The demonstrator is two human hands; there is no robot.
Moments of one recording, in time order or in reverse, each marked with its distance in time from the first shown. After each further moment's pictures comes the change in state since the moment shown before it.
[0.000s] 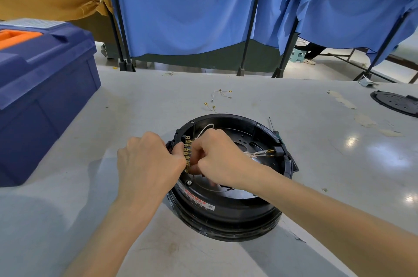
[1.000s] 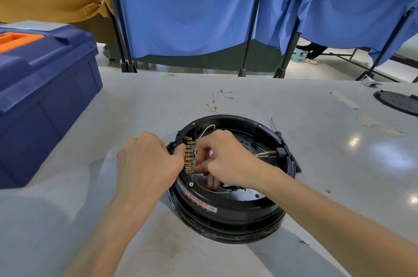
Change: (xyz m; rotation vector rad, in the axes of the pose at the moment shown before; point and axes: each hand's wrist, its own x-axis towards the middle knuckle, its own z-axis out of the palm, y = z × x) left_hand 0.004 -0.004 -0.003 -0.089 -0.001 0.022; right_hand 0.001 0.021 0.001 0.181 -0.072 -0.014
